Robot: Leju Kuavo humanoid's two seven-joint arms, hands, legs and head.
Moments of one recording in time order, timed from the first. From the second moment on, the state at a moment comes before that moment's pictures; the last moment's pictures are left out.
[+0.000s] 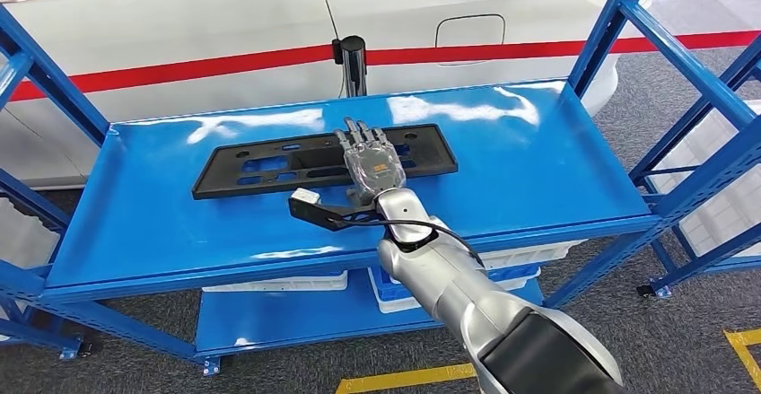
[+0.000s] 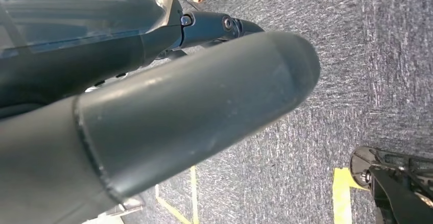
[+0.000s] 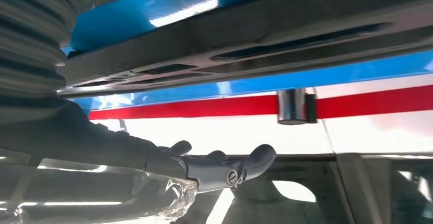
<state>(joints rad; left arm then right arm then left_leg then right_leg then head) -0.09 -0.12 0.30 -0.19 -0.36 0.27 0.29 -0.88 0.27 0.65 -0.45 1.19 -0.41 0.17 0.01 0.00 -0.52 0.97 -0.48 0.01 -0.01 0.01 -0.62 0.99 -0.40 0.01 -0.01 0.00</state>
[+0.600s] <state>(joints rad) -0.09 -0.12 0.30 -0.19 -0.38 0.25 0.23 -0.85 0.23 0.49 -0.45 1.26 -0.43 0.10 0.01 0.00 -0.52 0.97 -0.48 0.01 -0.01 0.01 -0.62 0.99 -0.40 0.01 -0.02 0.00</state>
